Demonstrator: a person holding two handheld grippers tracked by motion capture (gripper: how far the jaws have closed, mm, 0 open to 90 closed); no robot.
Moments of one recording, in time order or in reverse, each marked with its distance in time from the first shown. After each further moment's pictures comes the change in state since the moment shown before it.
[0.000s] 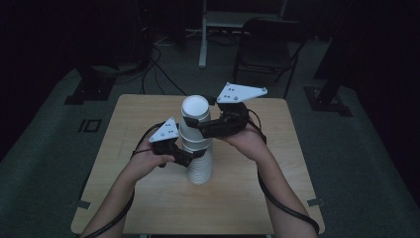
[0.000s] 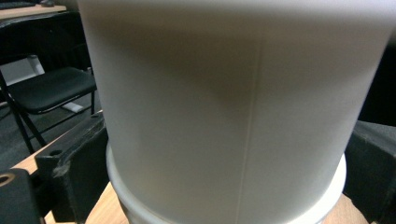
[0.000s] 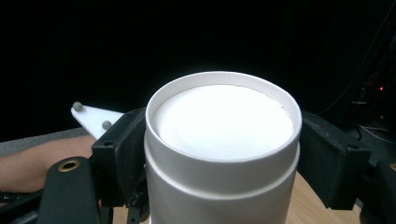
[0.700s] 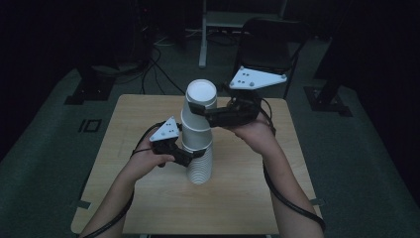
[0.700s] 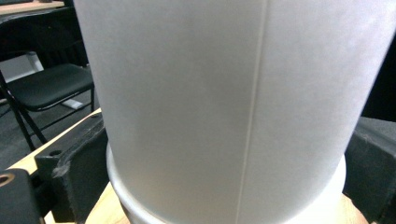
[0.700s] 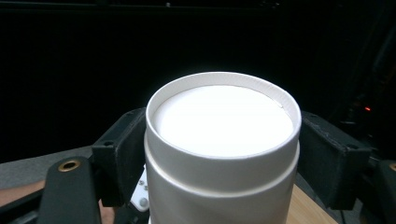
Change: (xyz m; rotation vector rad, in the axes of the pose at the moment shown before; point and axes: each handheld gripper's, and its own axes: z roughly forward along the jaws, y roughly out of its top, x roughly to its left) left arm 0.000 0.002 0.000 0.019 -0.005 0.005; right arm 0.001 0.037 -0.030 -0.076 -0.033 -0.001
